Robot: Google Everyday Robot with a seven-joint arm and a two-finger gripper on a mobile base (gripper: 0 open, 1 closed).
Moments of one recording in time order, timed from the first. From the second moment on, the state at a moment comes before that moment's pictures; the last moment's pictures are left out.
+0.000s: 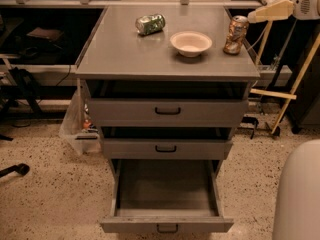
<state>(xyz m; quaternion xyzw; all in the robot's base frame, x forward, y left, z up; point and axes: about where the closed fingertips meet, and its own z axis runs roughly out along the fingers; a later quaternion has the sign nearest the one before) 0.790 -0.340 1.002 -0.27 0.78 0.09 0.56</state>
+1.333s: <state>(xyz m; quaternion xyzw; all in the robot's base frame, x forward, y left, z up) 0.828 -0.254 0.904 -0.19 0.79 0.29 0.50</state>
